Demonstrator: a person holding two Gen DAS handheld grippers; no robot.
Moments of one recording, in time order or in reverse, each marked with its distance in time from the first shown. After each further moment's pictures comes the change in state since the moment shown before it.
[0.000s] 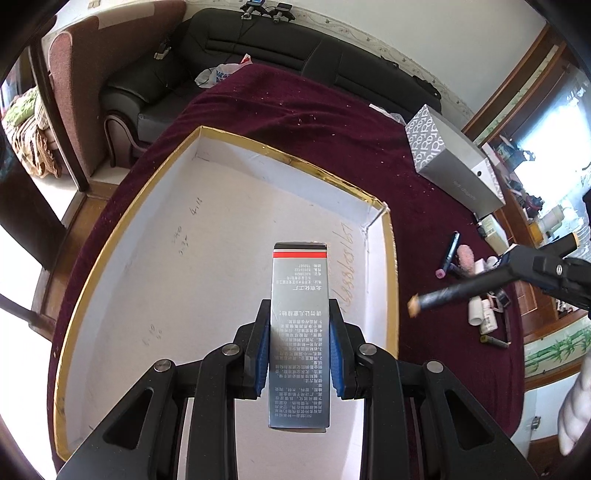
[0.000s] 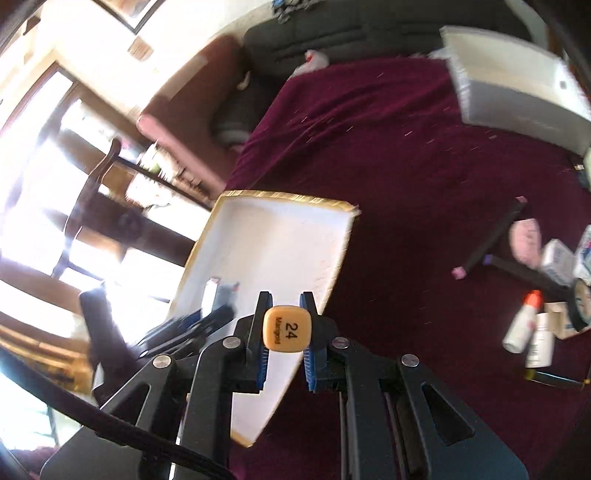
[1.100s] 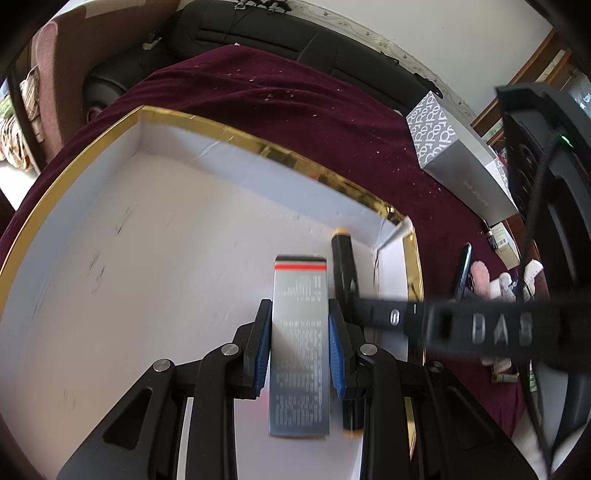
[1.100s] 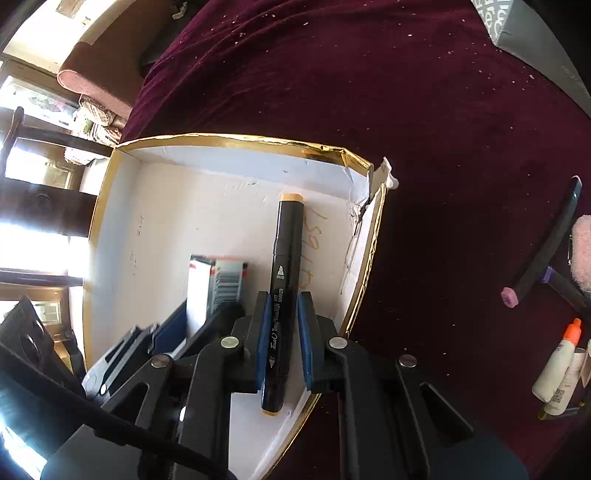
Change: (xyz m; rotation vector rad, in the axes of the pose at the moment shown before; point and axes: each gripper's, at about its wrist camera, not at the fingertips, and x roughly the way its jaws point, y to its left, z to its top) left arm 0.092 -0.043 0.015 -0.048 -0.016 -0.030; right arm 0.125 -0.053 0.021 0.092 0.272 -0.212
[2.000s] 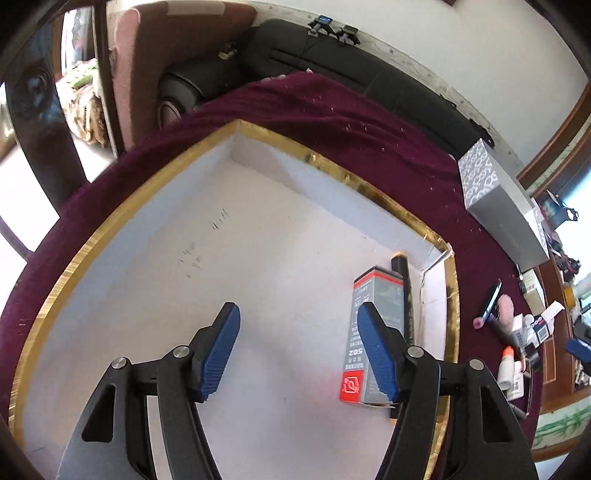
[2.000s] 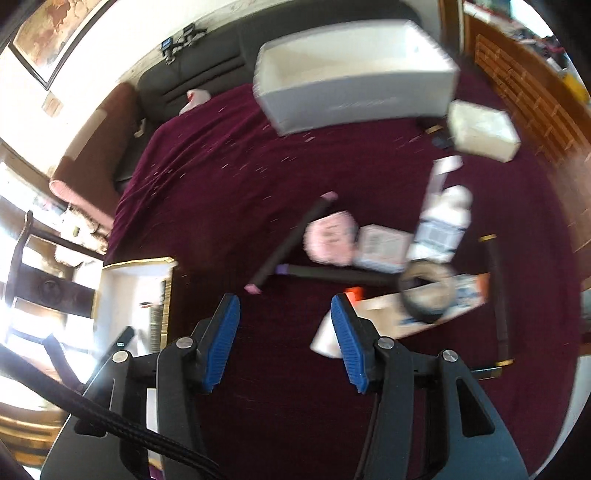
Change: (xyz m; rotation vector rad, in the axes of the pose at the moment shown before) left arm -0.053 0.025 -0.041 -0.197 -0.147 0.185; right arm -0.179 -0.157 -0.096 0.194 -0.412 -0.072
